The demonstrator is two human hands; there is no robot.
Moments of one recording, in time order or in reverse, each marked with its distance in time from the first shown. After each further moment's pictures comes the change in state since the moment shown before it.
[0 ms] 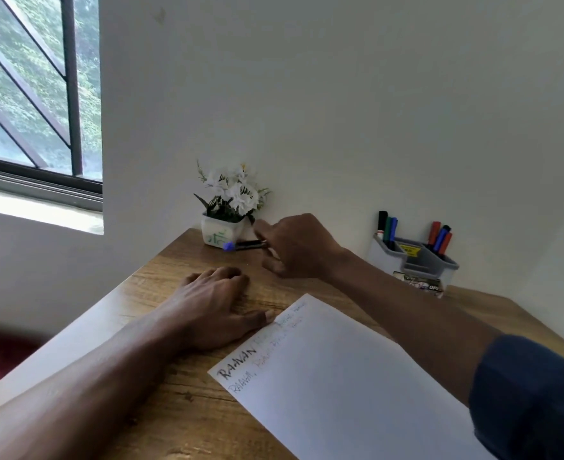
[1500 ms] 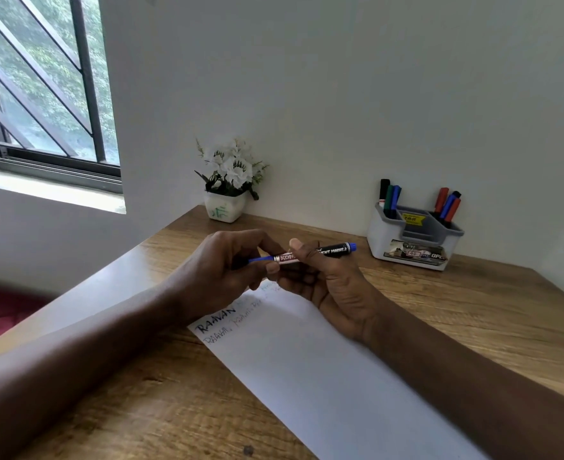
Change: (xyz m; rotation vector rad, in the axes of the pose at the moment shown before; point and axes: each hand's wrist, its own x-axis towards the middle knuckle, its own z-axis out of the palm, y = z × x) left_hand -0.019 0.036 0.009 -0.620 0.357 0.414; right_hand -0.114 -0.064 -0.054 2.239 0.169 0.969
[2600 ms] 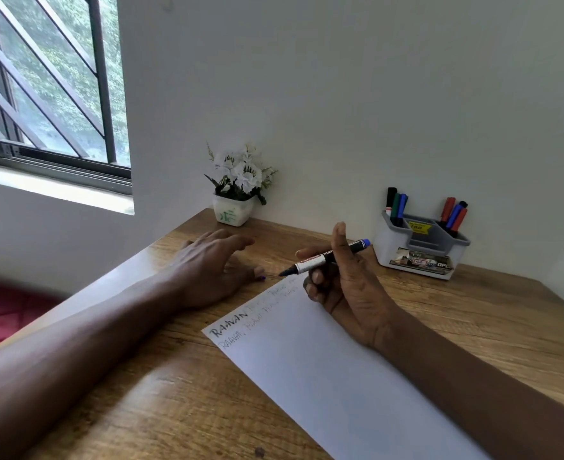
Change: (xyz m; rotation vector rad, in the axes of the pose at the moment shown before) left_hand 0.003 -0.034 -0.025 0.601 -0.114 -0.398; right_hand 0.001 -0.001 -0.008 -0.094 0.048 -0.102
